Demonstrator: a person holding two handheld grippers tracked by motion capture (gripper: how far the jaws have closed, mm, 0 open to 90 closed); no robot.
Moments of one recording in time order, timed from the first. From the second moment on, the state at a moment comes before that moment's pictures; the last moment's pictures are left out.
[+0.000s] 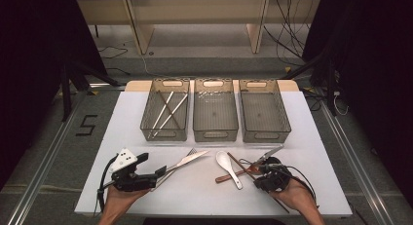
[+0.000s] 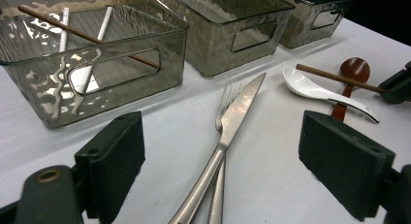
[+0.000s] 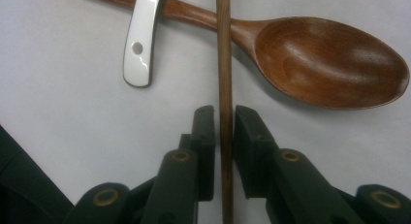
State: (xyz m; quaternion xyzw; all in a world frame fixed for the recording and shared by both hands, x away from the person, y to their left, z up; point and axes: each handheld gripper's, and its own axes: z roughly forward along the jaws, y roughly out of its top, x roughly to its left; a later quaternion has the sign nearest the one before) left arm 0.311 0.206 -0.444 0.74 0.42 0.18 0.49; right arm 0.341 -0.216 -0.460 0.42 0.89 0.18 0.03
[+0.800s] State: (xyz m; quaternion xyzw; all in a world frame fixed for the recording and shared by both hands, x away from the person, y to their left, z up) left arm 0.311 0.206 -0.444 0.74 0.42 0.18 0.49; right arm 0.345 -0.213 -0.434 0.41 0.88 0.24 0.04
